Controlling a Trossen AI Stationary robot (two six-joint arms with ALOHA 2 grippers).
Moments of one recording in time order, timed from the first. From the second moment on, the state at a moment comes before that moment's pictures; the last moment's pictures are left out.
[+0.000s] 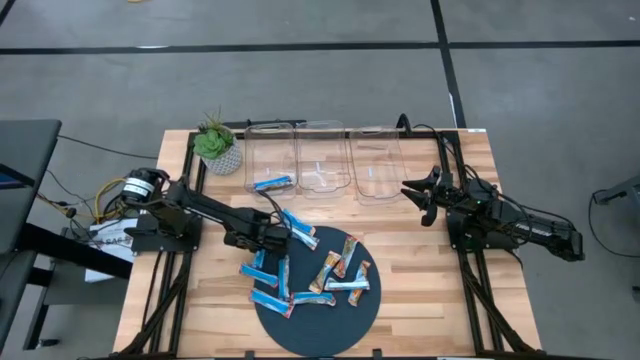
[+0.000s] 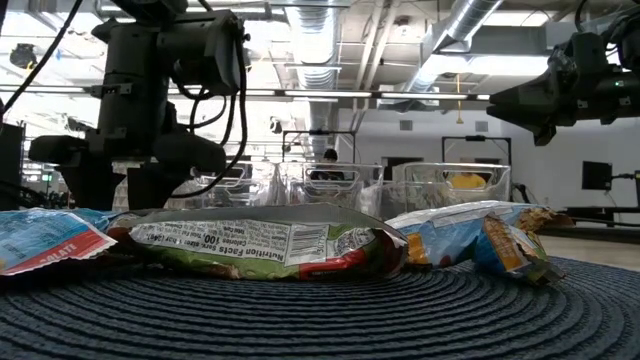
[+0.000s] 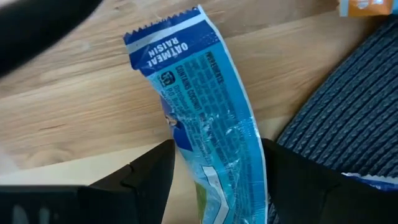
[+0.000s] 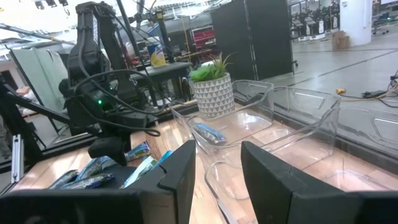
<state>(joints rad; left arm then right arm) -0.18 1.68 0.89 -0.76 0.03 -1.51 -0.32 0.01 0.01 0.01 -0.05 0.18</state>
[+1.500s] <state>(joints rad) -0.20 1.68 0.94 -0.53 0.01 -1.09 -0.32 0.01 0.01 0.01 -0.05 0.18</state>
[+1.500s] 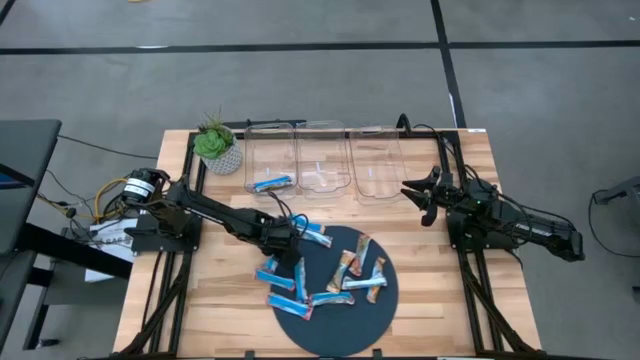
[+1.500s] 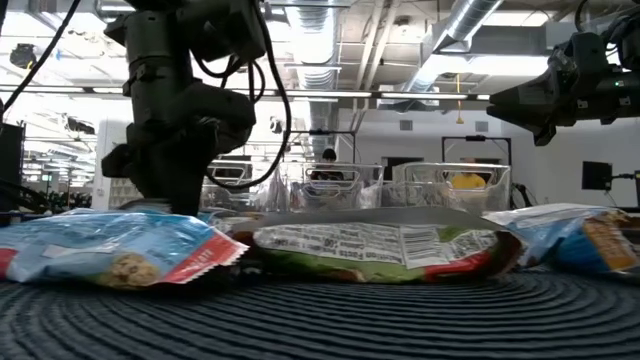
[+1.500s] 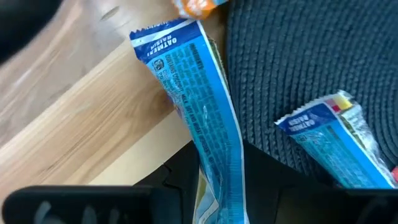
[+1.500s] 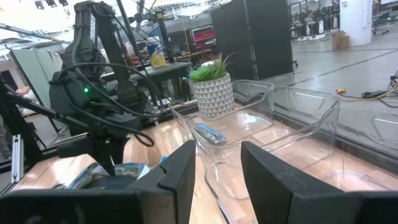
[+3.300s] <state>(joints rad) -0.19 1.26 0.94 -0.13 -0.39 -0.68 -0.32 0.01 0.01 0.01 -0.05 0.18</state>
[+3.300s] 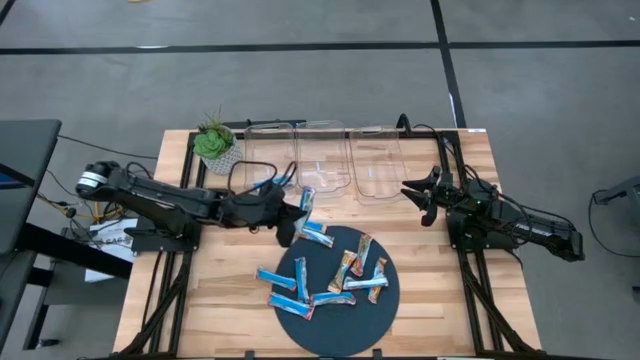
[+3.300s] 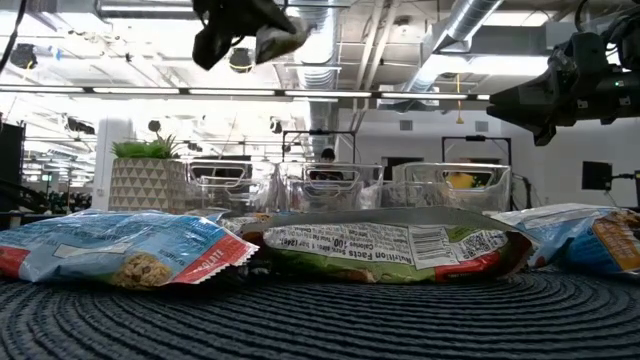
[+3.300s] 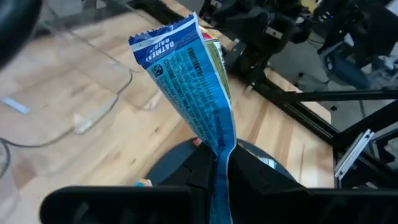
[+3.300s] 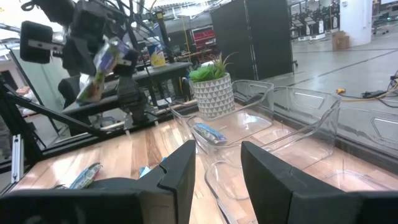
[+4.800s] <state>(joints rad) 0.49 1.22 0.94 -0.38 -0.28 0.11 -0.32 0.01 0.01 0.01 -0.05 0.18</state>
